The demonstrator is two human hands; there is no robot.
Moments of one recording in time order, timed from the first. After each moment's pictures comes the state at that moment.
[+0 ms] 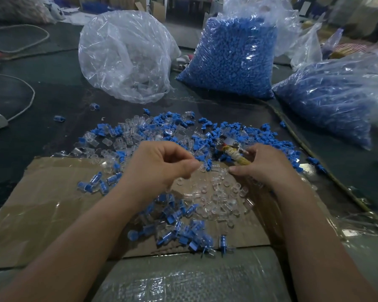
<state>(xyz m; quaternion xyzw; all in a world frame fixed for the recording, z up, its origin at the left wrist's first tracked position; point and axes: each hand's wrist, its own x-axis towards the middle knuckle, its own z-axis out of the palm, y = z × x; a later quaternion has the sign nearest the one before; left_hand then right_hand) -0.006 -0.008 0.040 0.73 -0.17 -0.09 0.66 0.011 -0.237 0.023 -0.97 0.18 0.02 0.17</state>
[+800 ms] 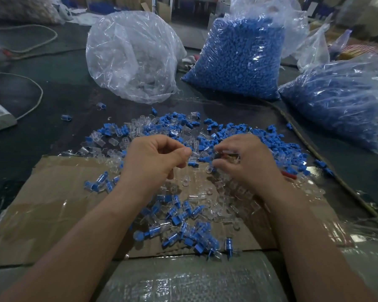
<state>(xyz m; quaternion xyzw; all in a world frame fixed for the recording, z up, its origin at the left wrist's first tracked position) 0.002 -0.004 0.035 0.74 -0.07 0.00 0.67 0.004 -0.195 0.033 -0.97 -0.09 -0.13 0.16</state>
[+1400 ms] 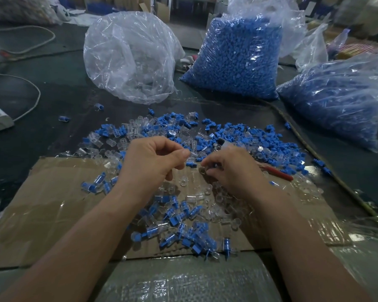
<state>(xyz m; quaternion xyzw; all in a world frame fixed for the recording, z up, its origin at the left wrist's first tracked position) 0.003 -0.007 0.034 0.74 -0.08 -0.01 0.67 0.007 -0.181 0.022 -0.98 -0.11 -0.06 0.13</state>
